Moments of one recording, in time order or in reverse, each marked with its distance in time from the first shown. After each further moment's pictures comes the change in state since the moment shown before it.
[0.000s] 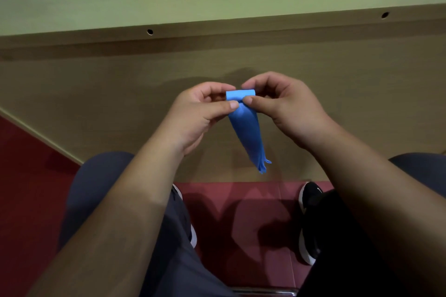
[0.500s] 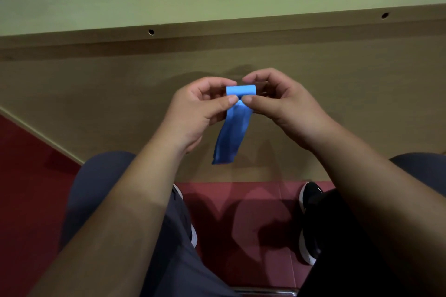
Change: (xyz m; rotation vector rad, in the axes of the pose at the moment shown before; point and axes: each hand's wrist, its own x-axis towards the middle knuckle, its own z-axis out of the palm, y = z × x) left_hand -0.004 0.003 0.001 0.021 0.003 0.078; right_hand -0.002 0.000 -0.001 0.076 -0.057 -0.007
